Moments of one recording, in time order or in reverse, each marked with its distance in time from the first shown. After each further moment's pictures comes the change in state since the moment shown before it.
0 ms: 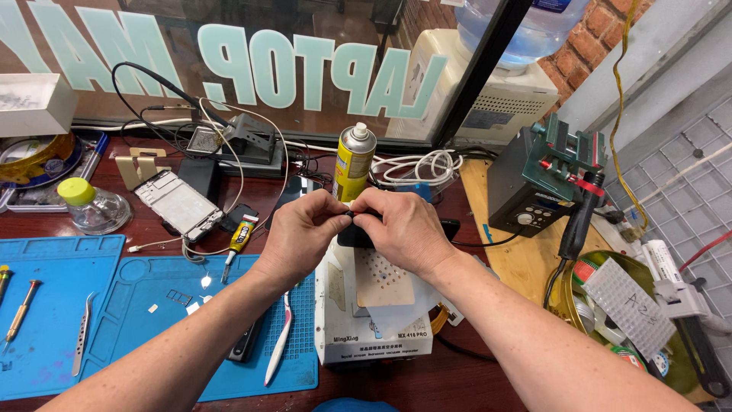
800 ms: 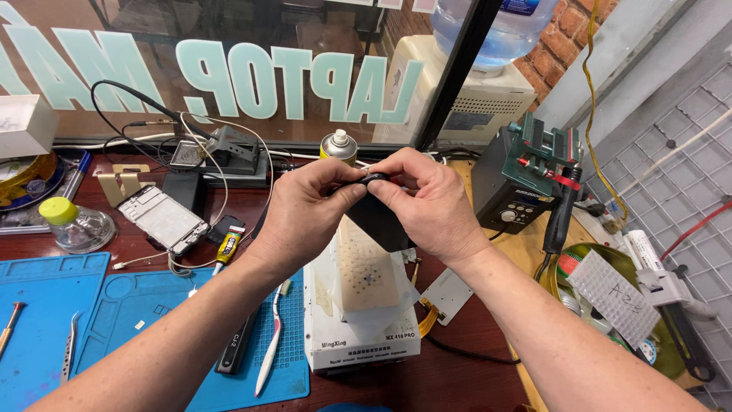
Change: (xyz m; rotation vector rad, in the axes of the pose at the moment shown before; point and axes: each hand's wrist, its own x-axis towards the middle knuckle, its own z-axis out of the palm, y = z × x) left_hand 0.016 0.082 0.008 -0.040 -0.016 0.201; right_hand -0.008 -0.001 -0.055 0.511 0.183 -0.032
